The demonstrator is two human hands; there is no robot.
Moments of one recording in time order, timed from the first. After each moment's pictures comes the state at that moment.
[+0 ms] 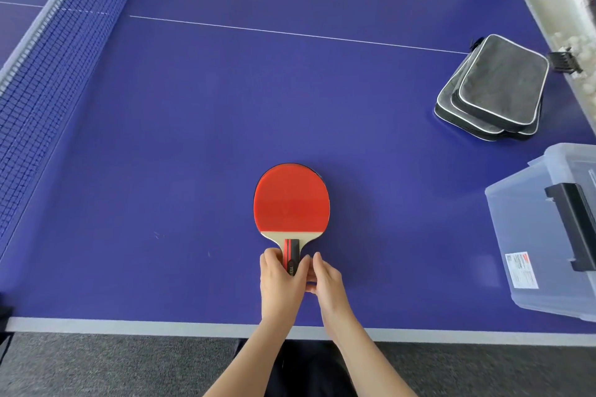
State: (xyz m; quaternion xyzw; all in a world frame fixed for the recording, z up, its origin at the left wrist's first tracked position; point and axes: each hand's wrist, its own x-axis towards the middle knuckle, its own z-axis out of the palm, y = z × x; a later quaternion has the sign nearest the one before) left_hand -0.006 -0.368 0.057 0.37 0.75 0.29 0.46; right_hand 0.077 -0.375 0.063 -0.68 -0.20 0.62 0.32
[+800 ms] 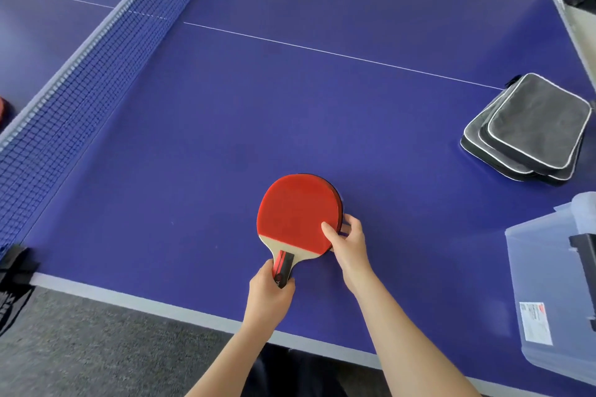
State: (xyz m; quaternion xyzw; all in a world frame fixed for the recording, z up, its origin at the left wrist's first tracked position) left_hand -0.023 -0.378 0.066 0.36 0.75 0.25 0.50; right_hand 0.120 -0.293 0.071 -0.70 -0.32 0.56 0.31
